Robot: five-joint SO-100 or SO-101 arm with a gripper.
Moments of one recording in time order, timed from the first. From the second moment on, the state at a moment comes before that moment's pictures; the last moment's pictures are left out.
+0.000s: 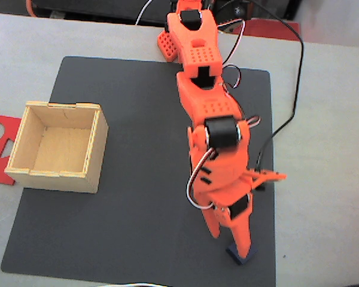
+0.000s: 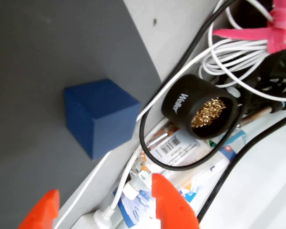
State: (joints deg) arm -15.2 14.9 -11.1 79.0 -35.9
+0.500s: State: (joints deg) arm -16.2 13.4 -1.3 70.6 -39.9
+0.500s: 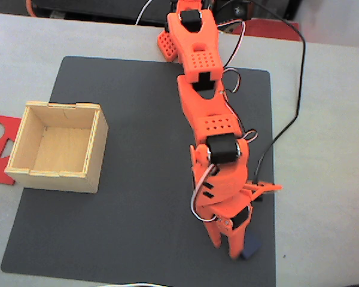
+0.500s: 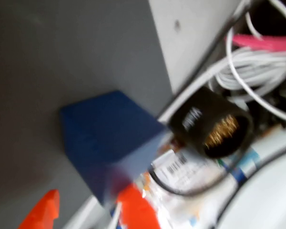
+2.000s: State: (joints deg) arm -24.4 21.7 1.3 79.4 -23.7
